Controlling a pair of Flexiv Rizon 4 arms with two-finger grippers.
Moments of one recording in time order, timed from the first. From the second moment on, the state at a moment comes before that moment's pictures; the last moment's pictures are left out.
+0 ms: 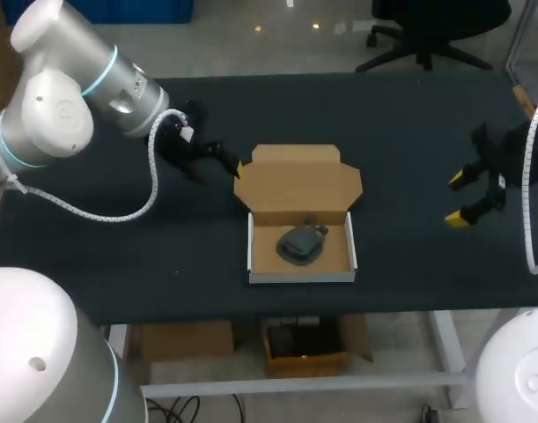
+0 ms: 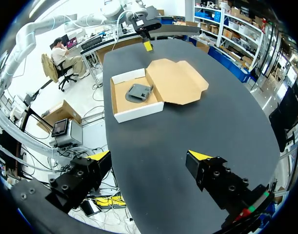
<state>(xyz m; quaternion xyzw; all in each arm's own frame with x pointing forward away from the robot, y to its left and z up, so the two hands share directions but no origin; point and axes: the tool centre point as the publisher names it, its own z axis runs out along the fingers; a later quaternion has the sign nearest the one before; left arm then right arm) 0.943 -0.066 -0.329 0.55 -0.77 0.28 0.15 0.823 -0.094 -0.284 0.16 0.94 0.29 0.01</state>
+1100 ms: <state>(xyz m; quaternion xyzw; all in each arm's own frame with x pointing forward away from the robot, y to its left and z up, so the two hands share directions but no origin) 0.978 -0.099 -0.360 0.50 -0.71 0.36 0.35 0.823 -0.094 -0.284 0.16 0.94 0.29 0.01</state>
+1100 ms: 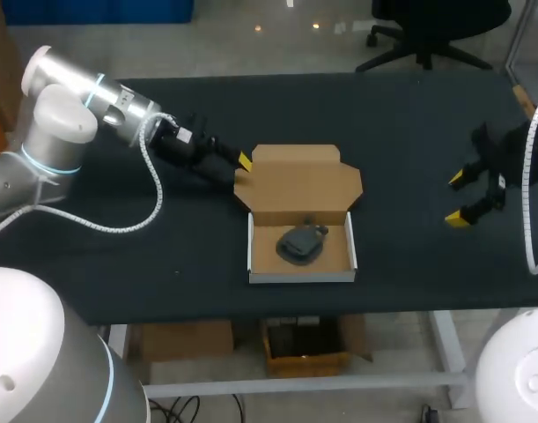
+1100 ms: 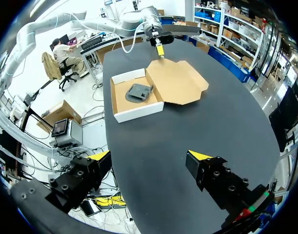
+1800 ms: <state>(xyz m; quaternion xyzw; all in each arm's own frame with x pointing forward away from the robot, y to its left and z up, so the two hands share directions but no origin) 0.957 -0.128 -0.360 0.45 -0.71 0.37 0.39 0.823 -0.094 -0.284 0.16 0.94 0.29 0.01</state>
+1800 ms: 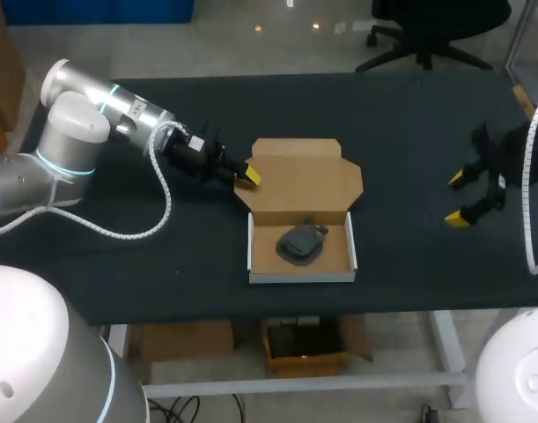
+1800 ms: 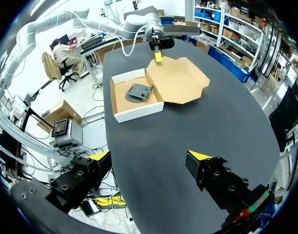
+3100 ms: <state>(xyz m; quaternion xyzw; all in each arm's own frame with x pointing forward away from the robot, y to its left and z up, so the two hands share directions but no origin) 0.955 -0.133 -0.351 0.34 -0.77 0.41 0.35 0.823 -0.094 -0.284 0.16 0.94 0.29 0.01</state>
